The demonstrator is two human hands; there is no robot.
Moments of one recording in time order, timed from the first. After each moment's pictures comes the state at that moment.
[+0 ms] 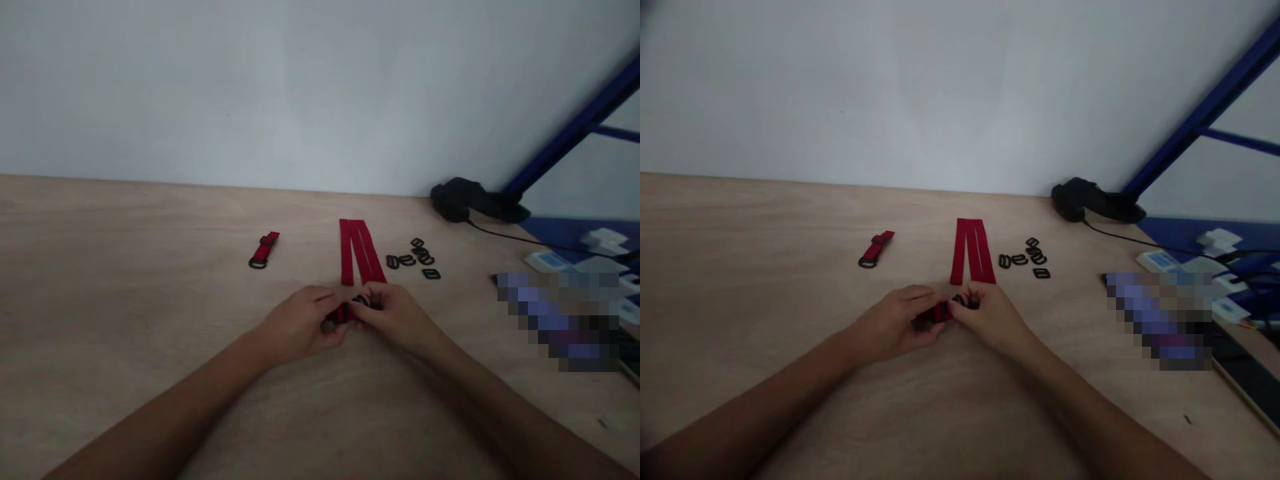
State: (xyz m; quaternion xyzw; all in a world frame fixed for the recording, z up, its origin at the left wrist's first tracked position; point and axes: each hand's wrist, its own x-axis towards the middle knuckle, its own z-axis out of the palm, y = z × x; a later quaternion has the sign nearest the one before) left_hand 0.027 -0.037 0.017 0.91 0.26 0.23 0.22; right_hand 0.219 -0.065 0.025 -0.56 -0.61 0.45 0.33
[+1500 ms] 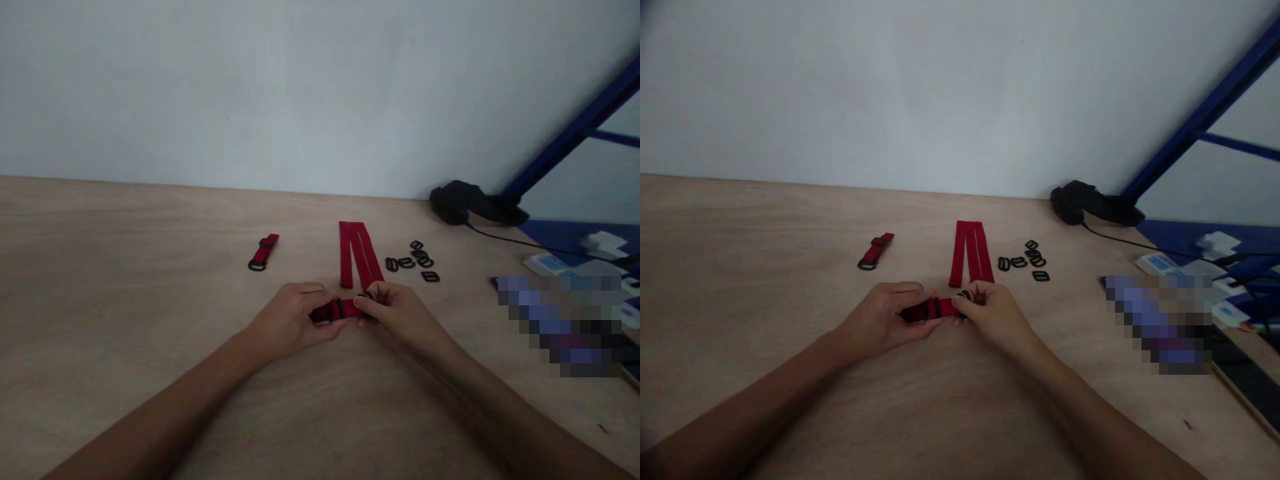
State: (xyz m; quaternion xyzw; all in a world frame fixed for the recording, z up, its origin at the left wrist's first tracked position) left_hand 0.019 -0.037 0.032 0.89 0.26 0.30 0.23; right_hand 0.221 -0.066 0.026 -0.57 -0.52 0.50 0.39
